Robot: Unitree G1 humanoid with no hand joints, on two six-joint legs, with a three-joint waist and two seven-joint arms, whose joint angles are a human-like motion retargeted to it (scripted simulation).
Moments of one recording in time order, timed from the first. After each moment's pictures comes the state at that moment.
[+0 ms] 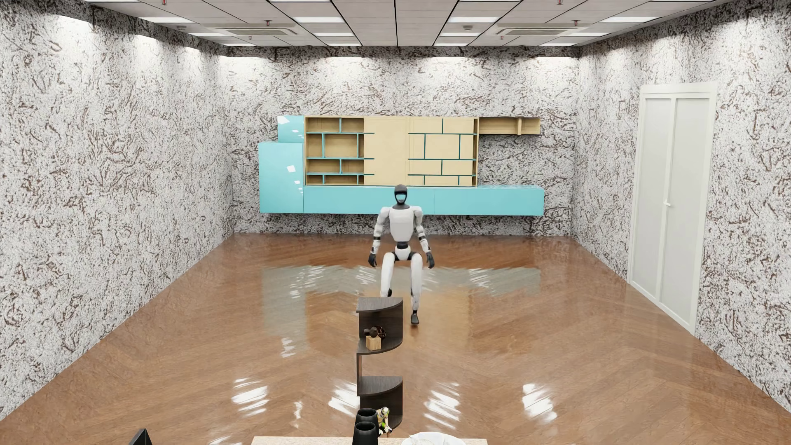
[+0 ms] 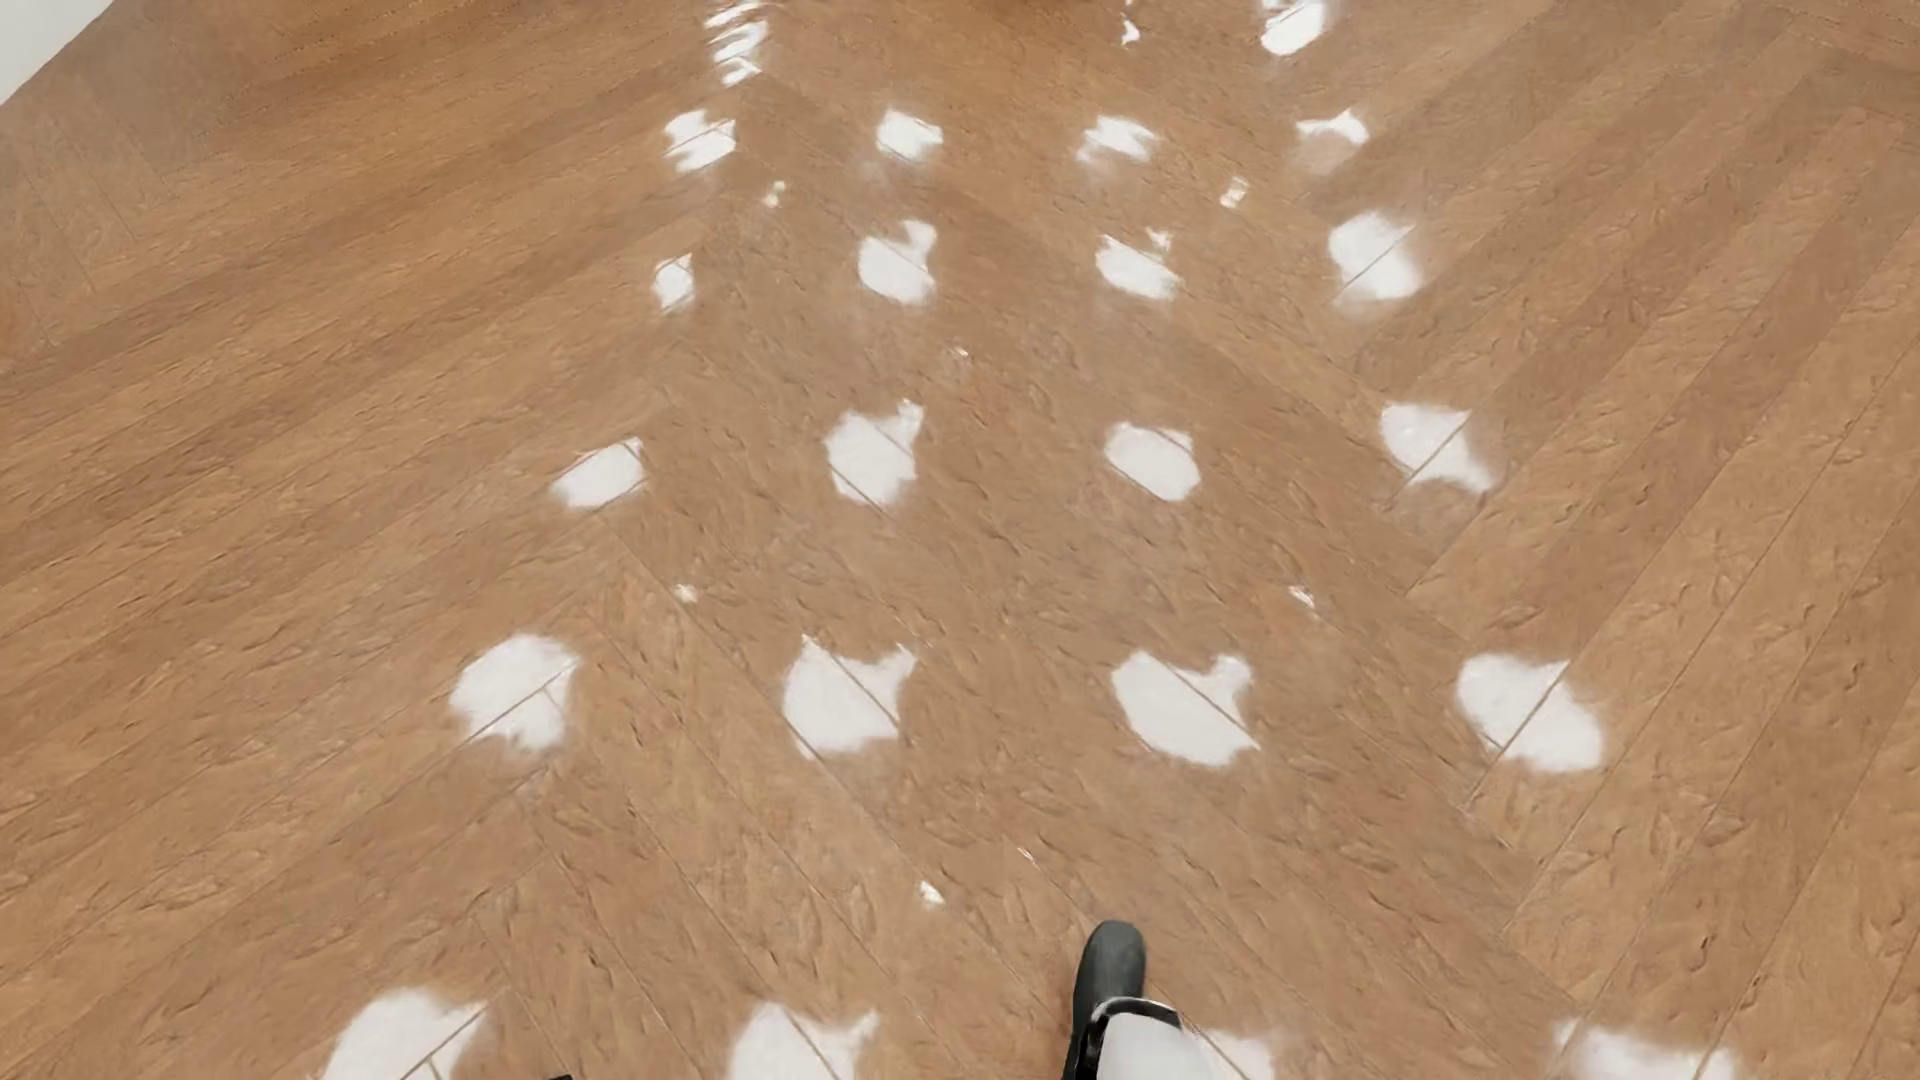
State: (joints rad) body -0.02 -0.74 0.03 -0.07 -0.20 -0.04 0.09 -0.15 0.01 0.40 0.47 0.34 0.44 -0.56 -0.08 0.02 -0.32 0.01 0.06 0.25 0.27 0.53 0.81 0.72 -0.39 -0.01 0.37 0.05 0.06
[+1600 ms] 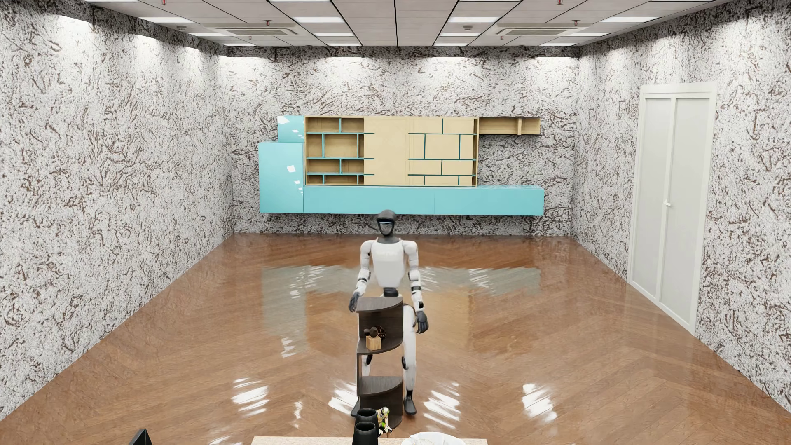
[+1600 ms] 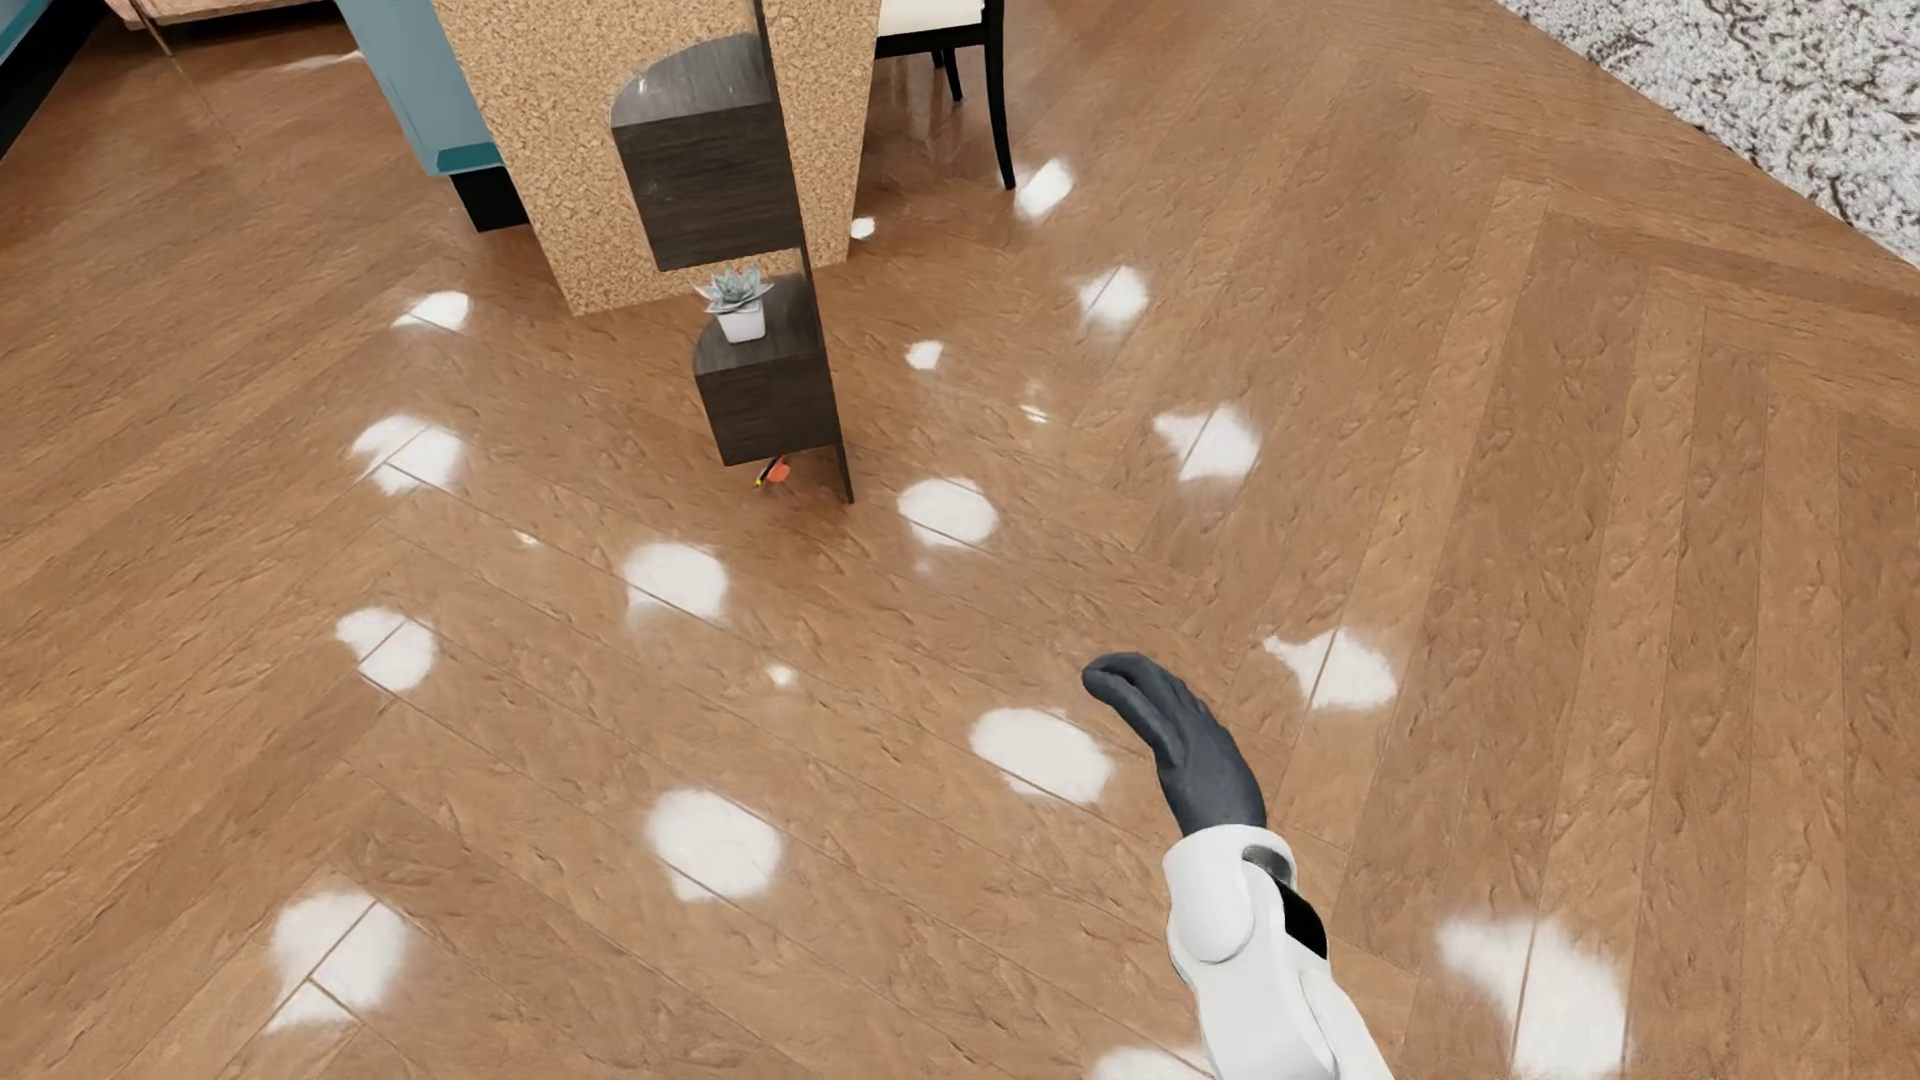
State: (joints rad) body -0.24 -0.48 0.03 0.20 -0.05 0.04 0.42 0.05 0.01 0.52 0.47 0.14 -0.03 -0.34 -0.04 0.04 -0.14 -0.03 0.10 0.18 0.22 0.83 0.18 0.87 -0.58 0.19 0.13 -0.01 -0.15
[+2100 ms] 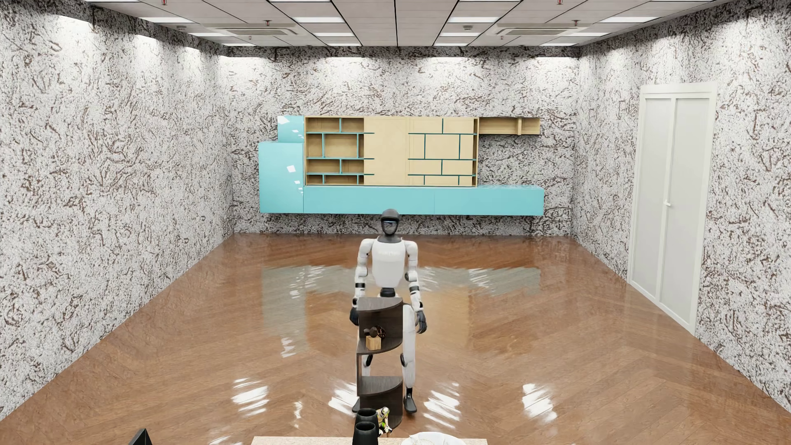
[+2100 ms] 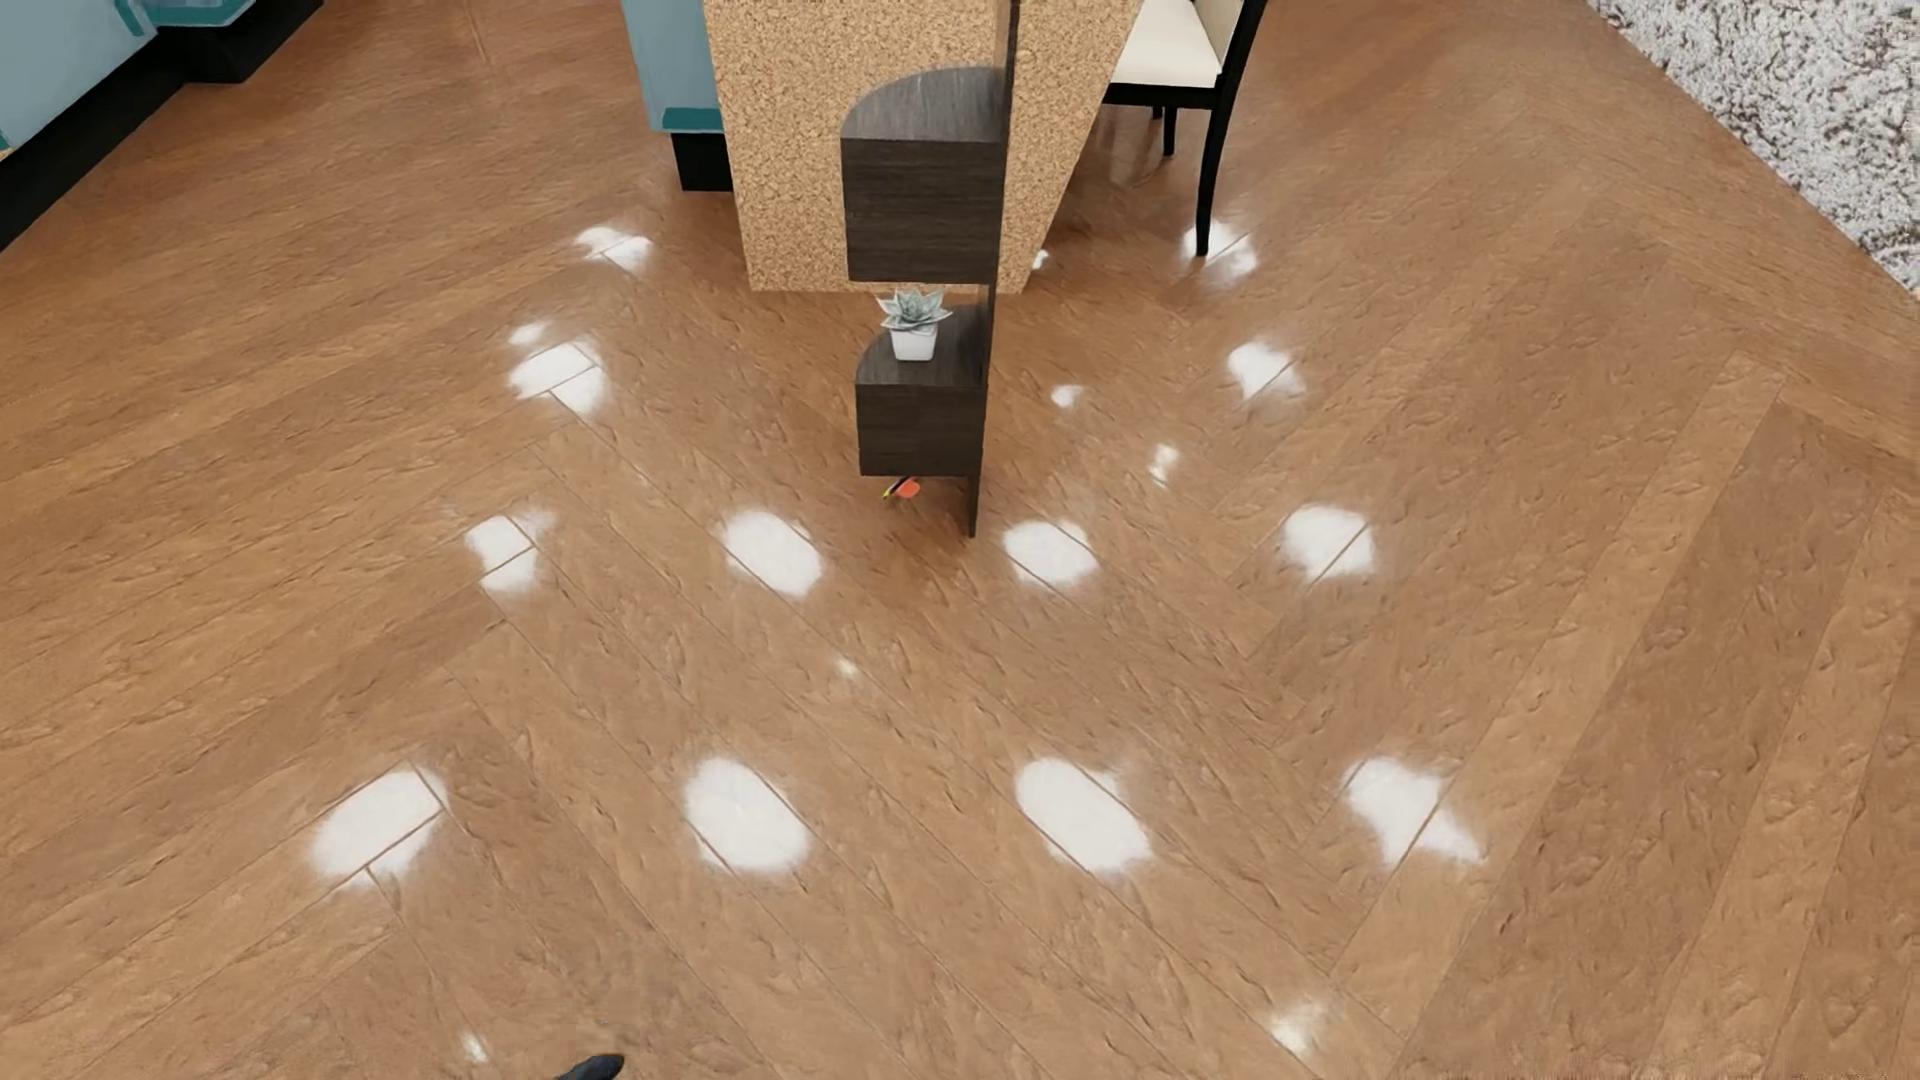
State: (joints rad) body -0.16 -0.18 0.01 0.09 -0.19 -0.05 0.21 -0.24 -0.04 0.33 0.35 0.13 0.25 -0.30 -0.23 0.00 -0.16 -0.05 0.08 0.26 0.34 0.78 0.91 0.78 -0.55 0.11 0.42 0.07 0.15
